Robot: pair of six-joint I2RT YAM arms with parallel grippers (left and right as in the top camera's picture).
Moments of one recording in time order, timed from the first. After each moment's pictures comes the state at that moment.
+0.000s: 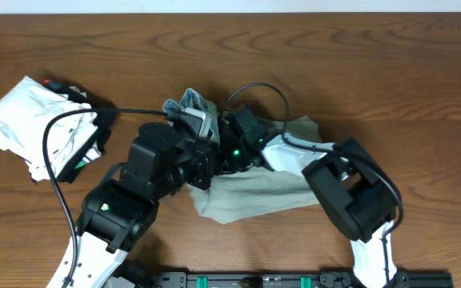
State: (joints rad) left arm -0.49 0.96 0.94 -0.63 0.22 -0.27; right arm 0.67 2.11 1.15 -0.10 -0.73 0.59
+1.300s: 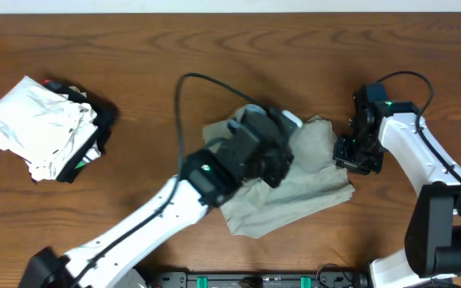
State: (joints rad) left arm -0.84 1.41 1.09 -0.40 0.17 -0.21; right arm 0.05 1.71 1.10 -1.03 -0.09 0.39
